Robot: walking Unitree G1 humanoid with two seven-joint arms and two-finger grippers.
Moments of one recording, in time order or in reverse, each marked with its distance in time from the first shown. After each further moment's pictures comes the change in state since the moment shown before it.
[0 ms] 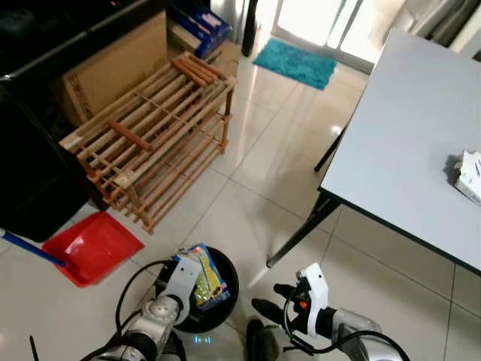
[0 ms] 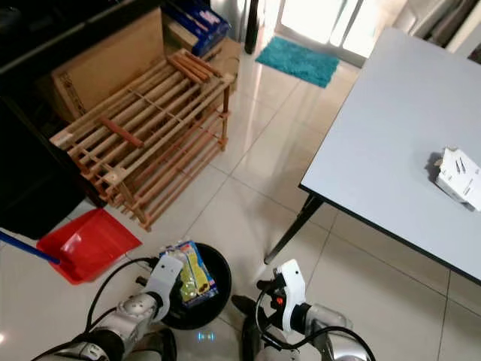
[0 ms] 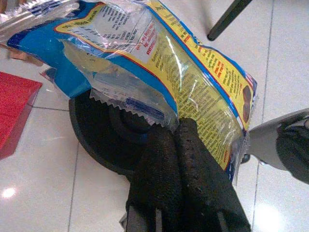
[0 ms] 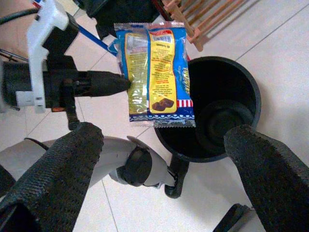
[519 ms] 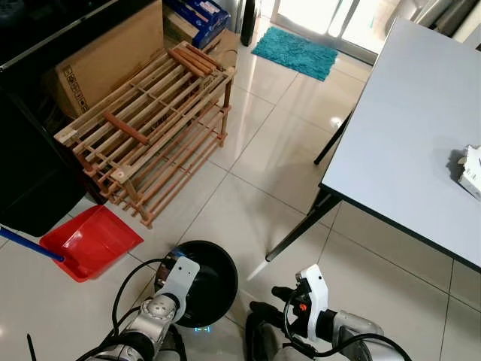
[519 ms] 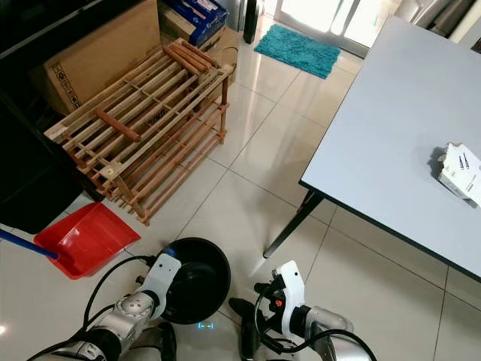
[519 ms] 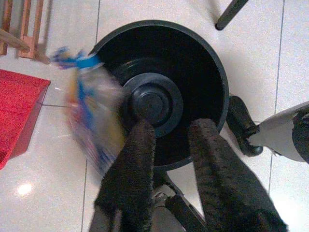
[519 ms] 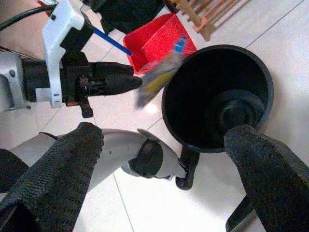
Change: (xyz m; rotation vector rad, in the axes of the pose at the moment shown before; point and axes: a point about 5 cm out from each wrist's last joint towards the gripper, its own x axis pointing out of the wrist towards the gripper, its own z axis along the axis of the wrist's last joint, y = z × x) left arm -0.001 0.005 -0.001 0.041 0.001 0.031; right arm -0.003 0.010 0.001 0.027 0.013 0.022
